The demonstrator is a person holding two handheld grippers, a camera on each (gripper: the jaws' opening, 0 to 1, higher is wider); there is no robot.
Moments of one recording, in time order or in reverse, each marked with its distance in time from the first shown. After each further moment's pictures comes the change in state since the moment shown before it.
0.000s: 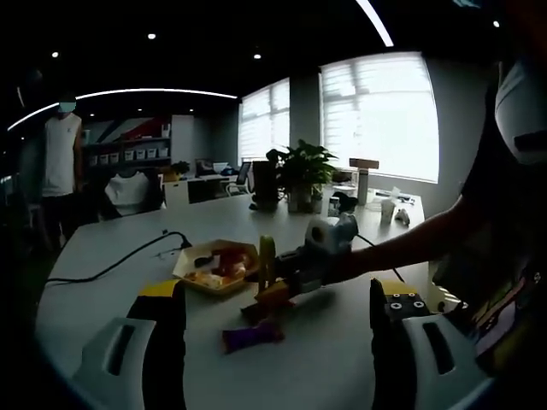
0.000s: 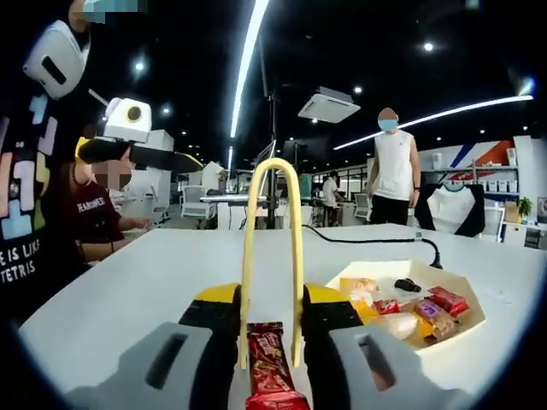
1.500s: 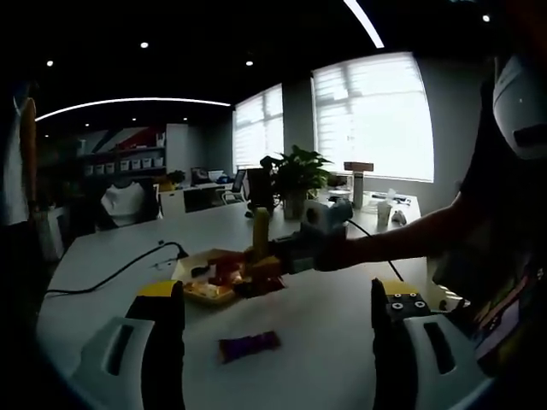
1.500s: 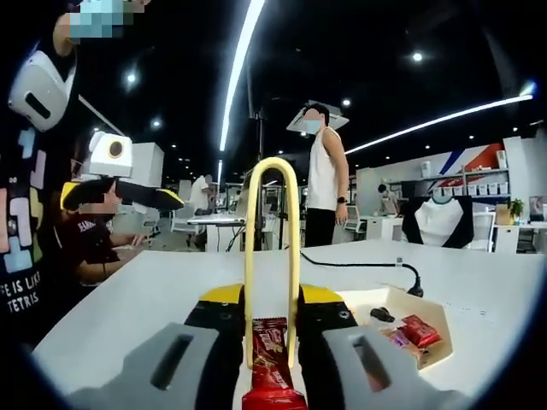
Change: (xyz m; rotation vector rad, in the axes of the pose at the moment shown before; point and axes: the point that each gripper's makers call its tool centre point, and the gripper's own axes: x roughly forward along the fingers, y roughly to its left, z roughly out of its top) left arm 0.002 -0.008 0.007 0.034 -0.037 -0.019; right arm -0.012 -0.028 0.052 0.009 -0.079 -0.057
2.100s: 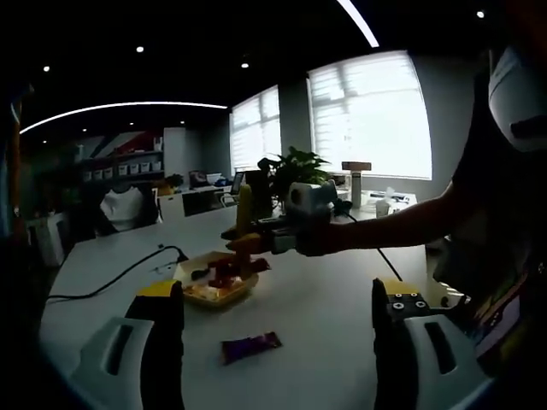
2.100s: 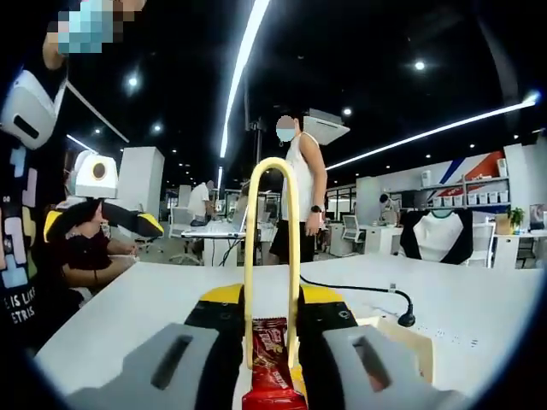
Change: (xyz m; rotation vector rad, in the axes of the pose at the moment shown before) left arm -0.003 -0.002 0.002 0.028 -0.009 0.000; right arm 0.014 -0.028 0.033 -0.008 -0.037 -0.006
